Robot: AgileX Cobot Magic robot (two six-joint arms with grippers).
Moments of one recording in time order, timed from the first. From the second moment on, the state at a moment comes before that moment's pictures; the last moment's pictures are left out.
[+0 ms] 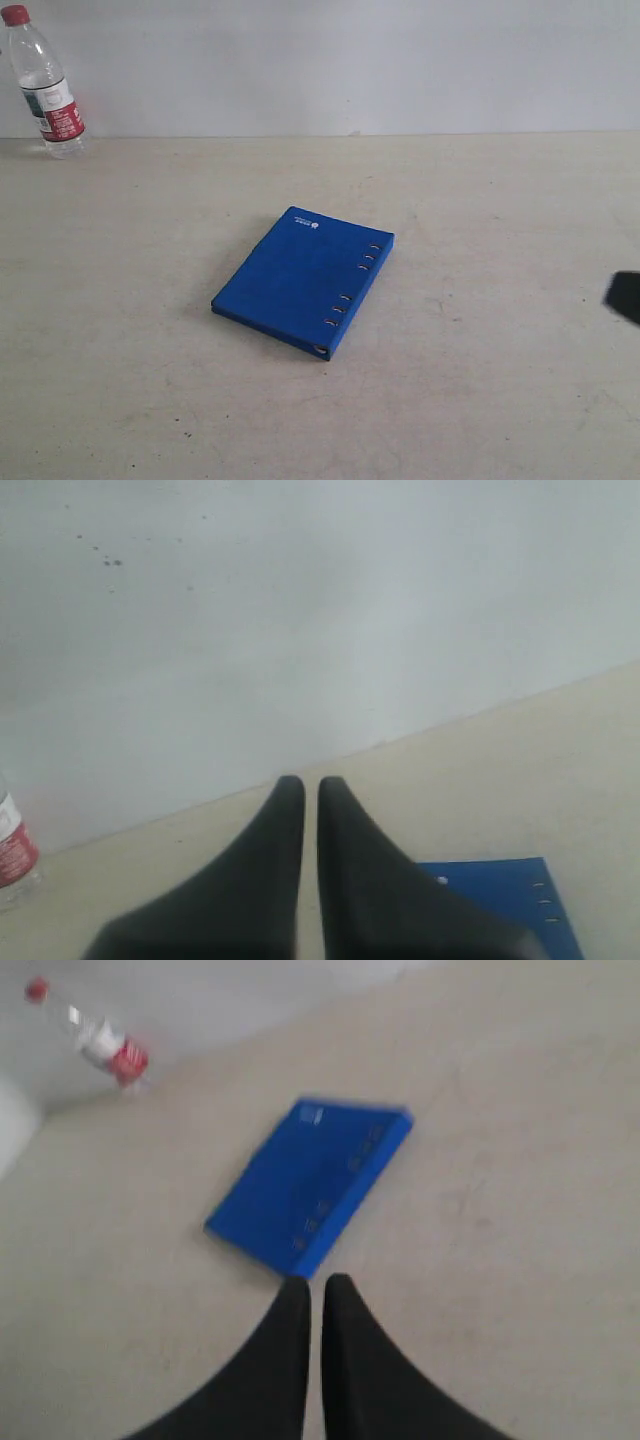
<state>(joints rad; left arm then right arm) -0.31 0.86 -0.62 -1.66 0.07 1.77 0.09 0.54 -0.30 0.99 0.54 -0.48</state>
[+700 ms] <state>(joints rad) -0.31 1.71 -0.89 -1.66 0.25 1.50 0.09 1.65 -0.73 1.45 1.03 -1.21</state>
